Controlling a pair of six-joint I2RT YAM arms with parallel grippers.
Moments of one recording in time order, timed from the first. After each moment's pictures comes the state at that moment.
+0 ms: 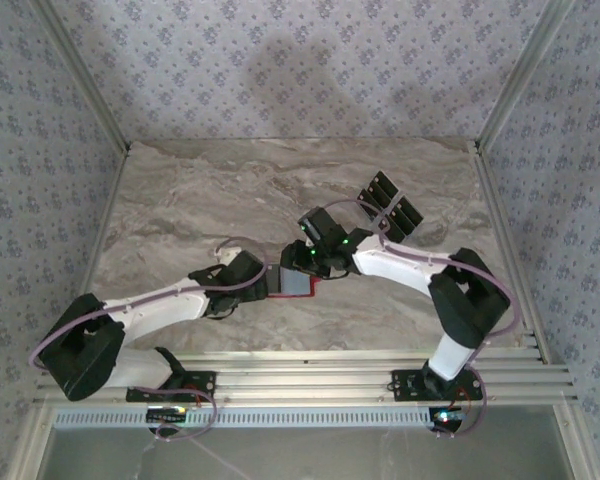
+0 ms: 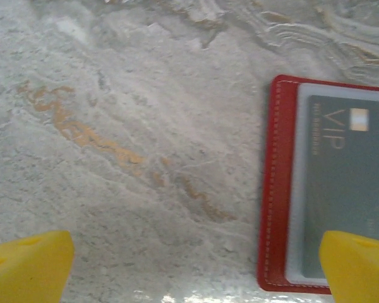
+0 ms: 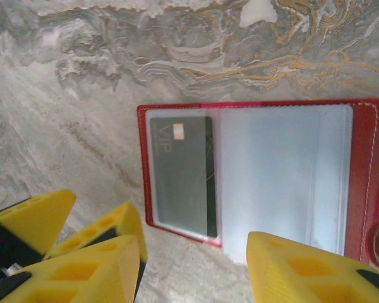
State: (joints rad) left arm -0.79 1.31 0.62 -0.46 -0.38 -0.84; right arm 0.81 1.66 1.09 -0.35 -0.21 0.93
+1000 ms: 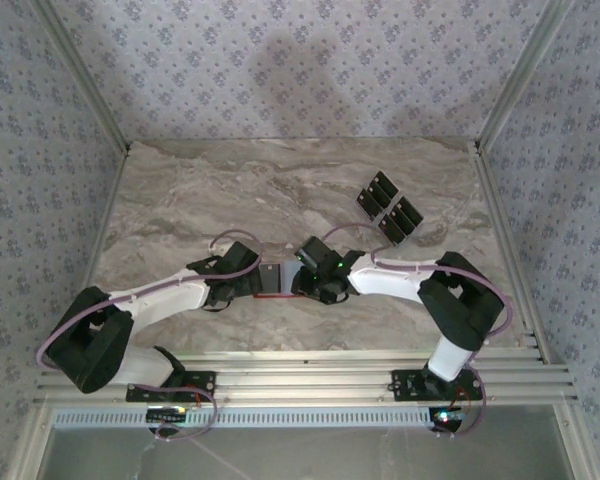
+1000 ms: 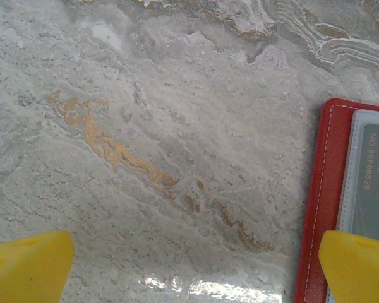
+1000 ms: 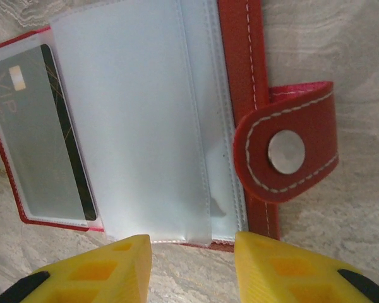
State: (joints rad) left arm -0.70 1.36 0.65 -0.48 -0.34 -0.81; right arm 0.88 1.69 0.94 -0.33 -0.09 1.05
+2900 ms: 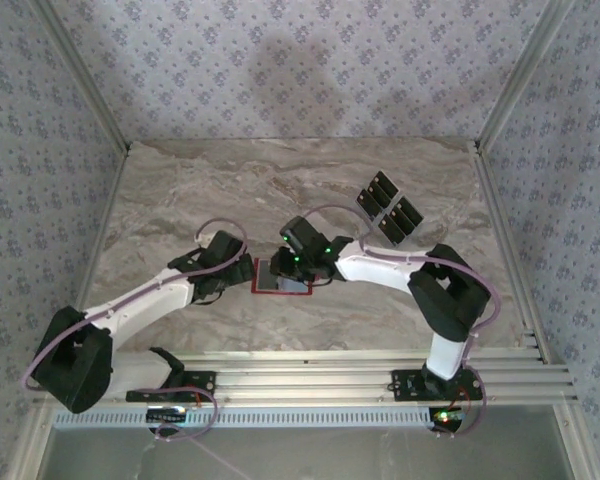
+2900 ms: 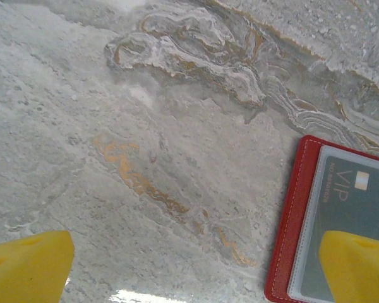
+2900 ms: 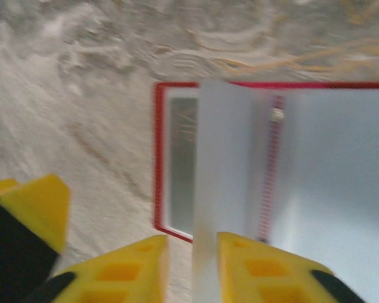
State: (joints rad) left arm -0.61 1.23 0.69 -0.53 -0.31 -0.79; right arm 0.89 1.79 1.15 -0.24 -0.16 0.97
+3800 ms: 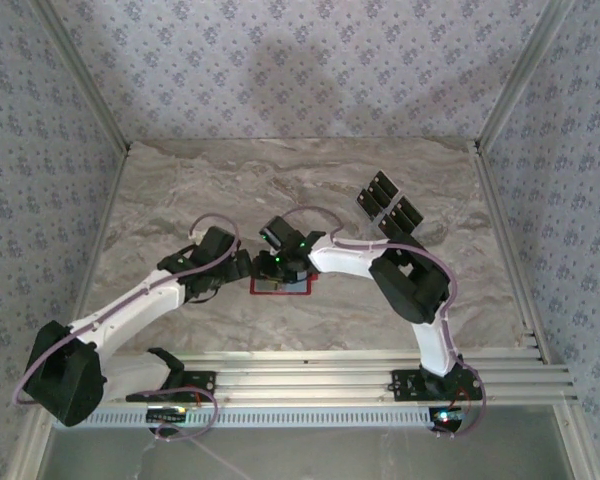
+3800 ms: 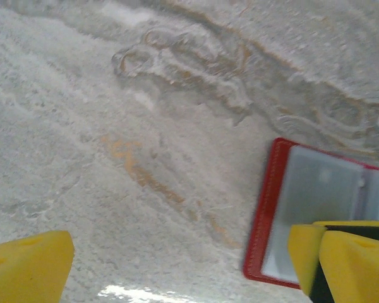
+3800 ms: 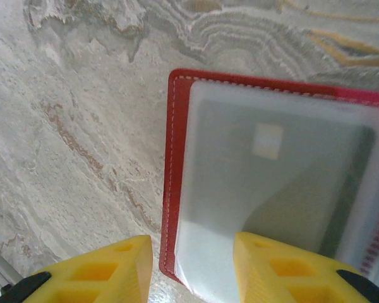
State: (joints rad) left arm -0.60 1.17 0.75 -0.61 -0.27 -0.80; right arm 0.89 2.01 1.34 -0.30 -0.26 0.89
